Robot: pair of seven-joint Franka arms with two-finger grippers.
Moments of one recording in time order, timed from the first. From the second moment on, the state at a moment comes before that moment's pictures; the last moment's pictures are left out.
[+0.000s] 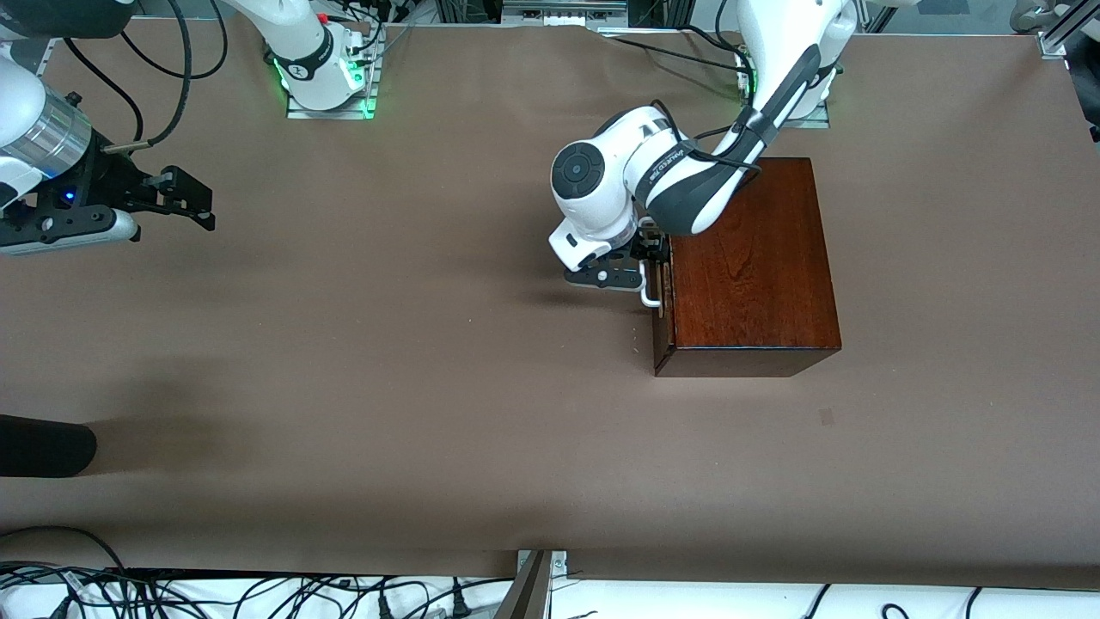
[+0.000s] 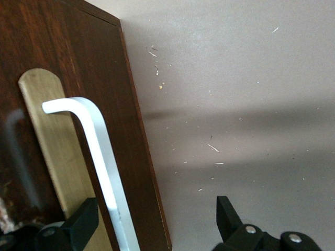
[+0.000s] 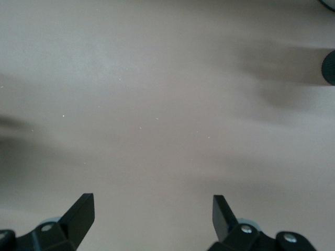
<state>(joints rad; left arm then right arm) -0.41 0.58 -0.40 -1.62 0.35 1.85 -0.76 0.27 0.03 -0.16 -1.63 0.02 1.68 -0.06</state>
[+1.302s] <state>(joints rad) -0.48 0.64 -0.39 -1.57 0.33 2.07 -0.99 0.27 0.03 -0.16 -1.63 0.02 1.68 -0.06</state>
